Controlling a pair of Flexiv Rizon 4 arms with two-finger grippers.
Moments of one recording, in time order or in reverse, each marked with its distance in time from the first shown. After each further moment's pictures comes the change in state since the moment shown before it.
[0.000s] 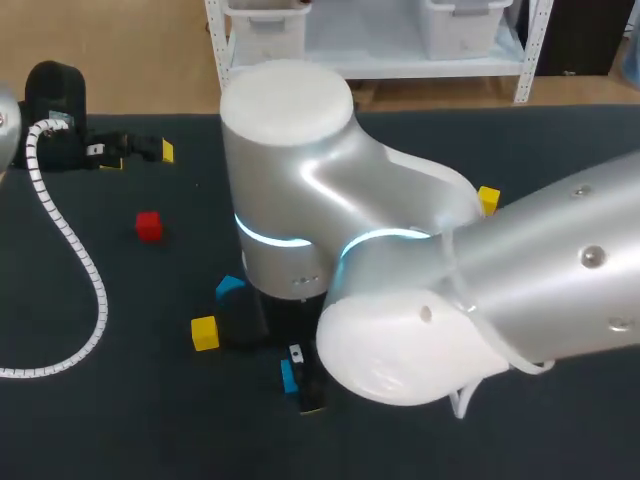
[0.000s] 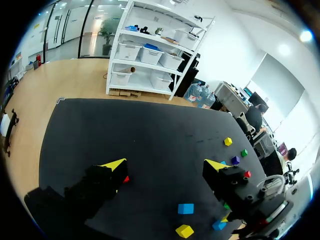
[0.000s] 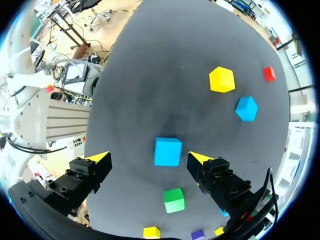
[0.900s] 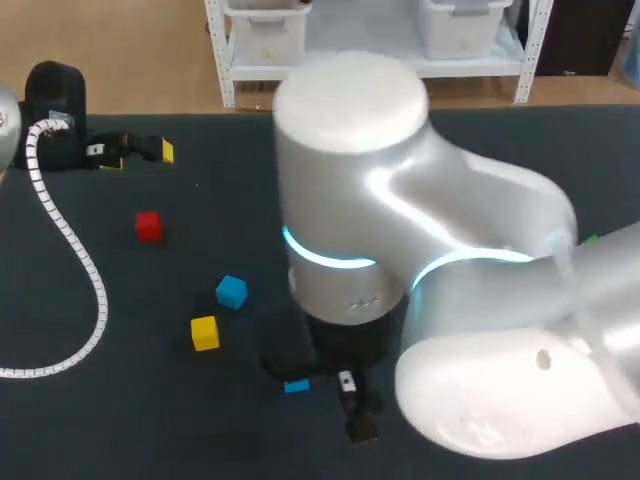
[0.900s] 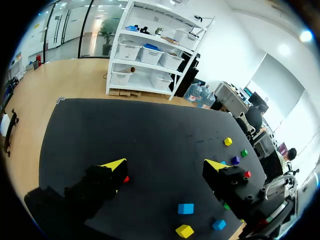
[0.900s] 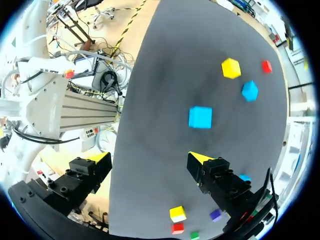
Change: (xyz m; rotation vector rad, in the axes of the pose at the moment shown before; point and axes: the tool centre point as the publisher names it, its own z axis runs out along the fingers) left arm 0.000 0.000 0.000 0.000 0.000 0.000; right arm 0.036 0.061 -0.033 0.013 0.032 -0.009
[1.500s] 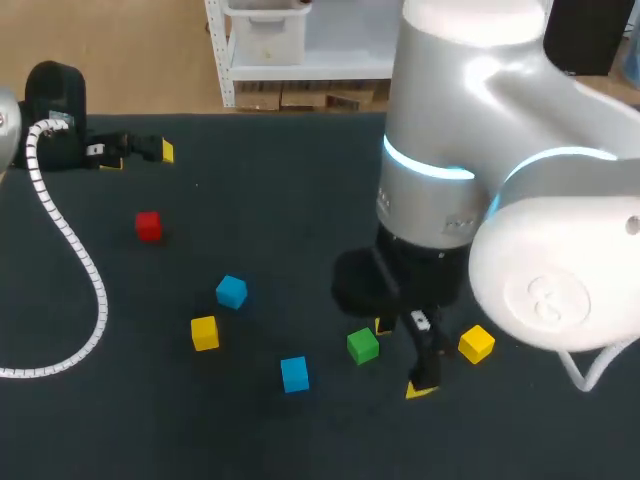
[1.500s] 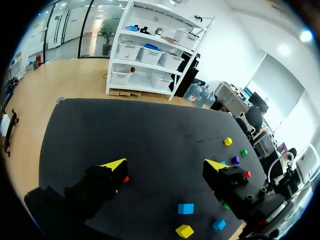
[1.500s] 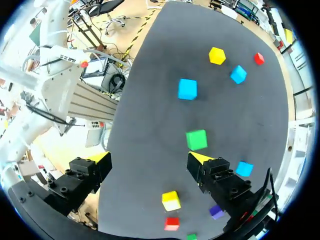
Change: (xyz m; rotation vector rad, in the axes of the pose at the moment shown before) left arm 0.000 0.000 0.000 0.000 0.000 0.000; right arm 0.067 -0.017 -0.019 -0.090 -0.109 -0.031
